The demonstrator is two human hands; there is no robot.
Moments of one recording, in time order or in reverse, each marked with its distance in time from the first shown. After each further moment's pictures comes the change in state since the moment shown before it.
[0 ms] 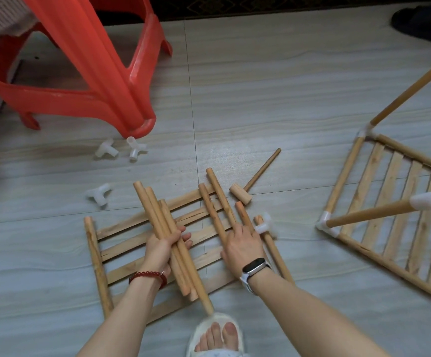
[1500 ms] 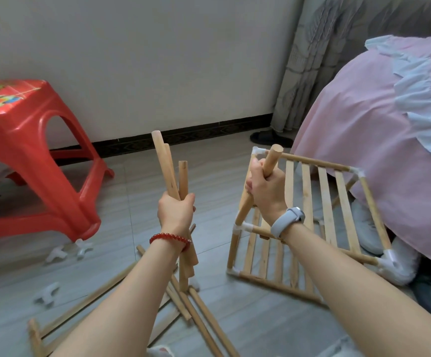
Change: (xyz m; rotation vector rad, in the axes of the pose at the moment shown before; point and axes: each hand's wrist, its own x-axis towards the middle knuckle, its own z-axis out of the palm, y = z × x) left_hand -0.251 0.088 0.233 0.513 -0.198 0.726; right_hand -0.220 0.170 -0.259 1.415 1.270 -0.174
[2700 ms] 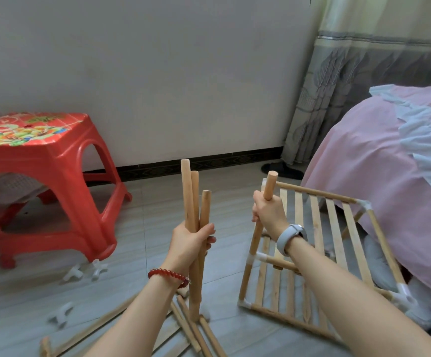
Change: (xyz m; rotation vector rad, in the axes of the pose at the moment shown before) left_hand -0.036 0.020 -0.052 -0.175 -0.273 -0.013; right_hand 0.010 0.000 0.023 -0.219 -0.178 0.284
